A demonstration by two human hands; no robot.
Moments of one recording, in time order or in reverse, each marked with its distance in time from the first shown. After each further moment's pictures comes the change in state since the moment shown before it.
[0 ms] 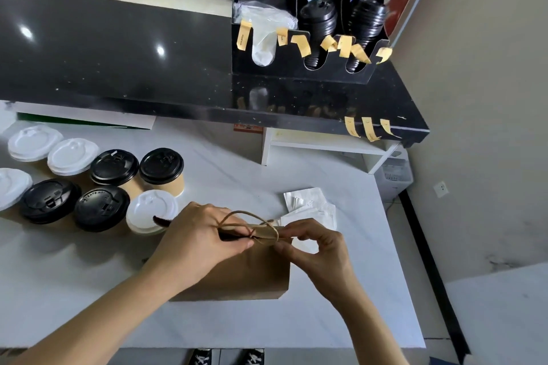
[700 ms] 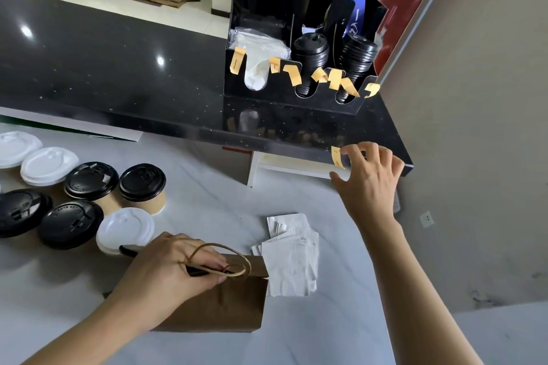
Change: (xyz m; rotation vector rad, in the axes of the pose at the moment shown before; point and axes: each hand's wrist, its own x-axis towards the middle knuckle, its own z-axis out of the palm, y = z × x) left_hand -0.005 0.000 0.004 -0.025 -0.020 -0.033; right_hand 0.147 -0.040 -0.113 -1.251 0.555 -0.342
